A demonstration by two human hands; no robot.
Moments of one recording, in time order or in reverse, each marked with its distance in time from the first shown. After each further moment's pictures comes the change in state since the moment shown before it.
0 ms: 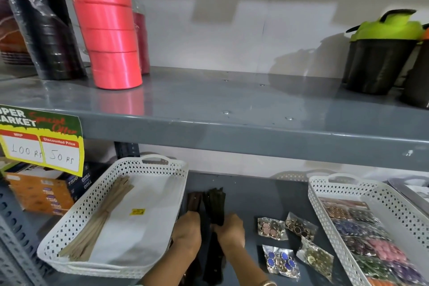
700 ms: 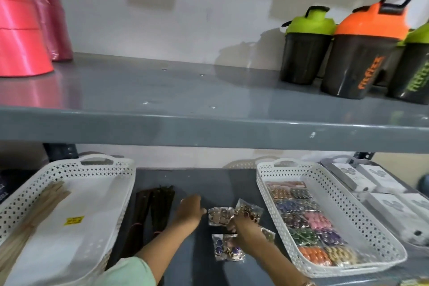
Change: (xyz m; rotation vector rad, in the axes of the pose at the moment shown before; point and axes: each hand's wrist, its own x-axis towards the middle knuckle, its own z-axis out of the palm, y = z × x) left_hand 0.020 0.084 0.077 0.158 -0.207 0.455; right_hand 0.003 0.103 -0.124 -0.463 -0.123 -0.125
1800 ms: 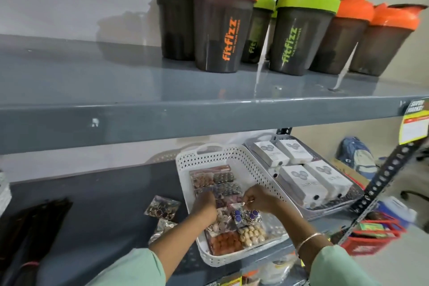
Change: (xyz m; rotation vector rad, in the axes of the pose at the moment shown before) left_hand 0.015 0.232 0.131 -0.017 -0.204 0.101; right_hand 0.000 0.237 -0.130 0.002 0.032 0.139
